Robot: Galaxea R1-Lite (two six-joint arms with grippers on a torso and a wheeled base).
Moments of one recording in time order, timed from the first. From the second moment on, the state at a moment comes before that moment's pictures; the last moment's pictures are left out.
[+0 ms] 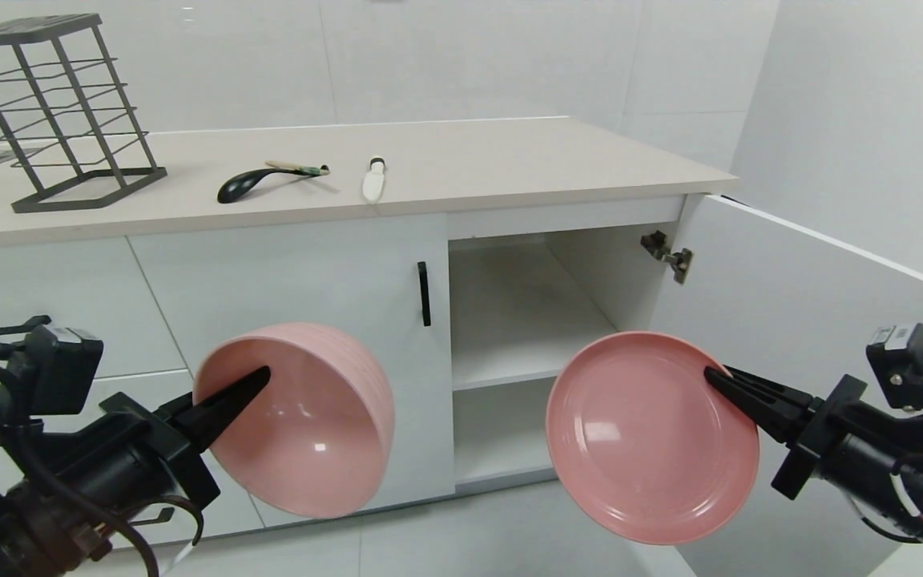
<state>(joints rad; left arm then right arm) -0.38 1.40 -0.04 -1.35 -0.15 -0.13 0.31 1.64 -0.01 -1.57 0.31 -0.03</state>
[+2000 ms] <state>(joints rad) -0.48 1.44 0.00 -1.34 -0.15 -0.06 0.35 1.90 -0.01 -1.57 0.30 -0.02</state>
